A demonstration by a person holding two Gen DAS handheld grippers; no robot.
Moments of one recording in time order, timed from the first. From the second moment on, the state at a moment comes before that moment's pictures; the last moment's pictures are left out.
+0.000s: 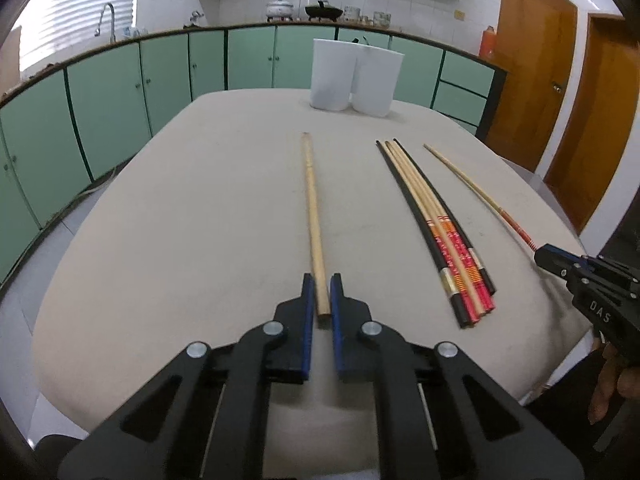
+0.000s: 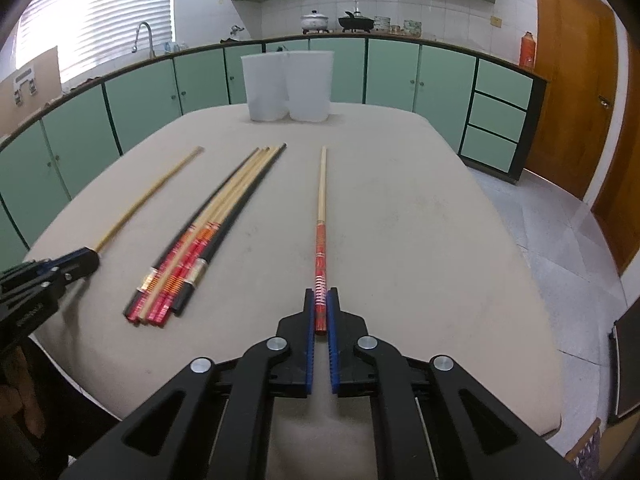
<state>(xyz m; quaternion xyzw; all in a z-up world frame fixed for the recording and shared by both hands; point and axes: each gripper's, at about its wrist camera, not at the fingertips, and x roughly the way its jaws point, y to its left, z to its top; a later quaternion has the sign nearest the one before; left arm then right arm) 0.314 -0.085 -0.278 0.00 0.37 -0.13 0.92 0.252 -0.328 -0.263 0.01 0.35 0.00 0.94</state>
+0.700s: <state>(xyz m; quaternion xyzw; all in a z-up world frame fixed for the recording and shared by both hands) 0.378 -0.081 -0.097 0.01 0.32 -0.20 0.93 0.333 -0.323 -0.075 -0.05 0.35 0.08 0.93</state>
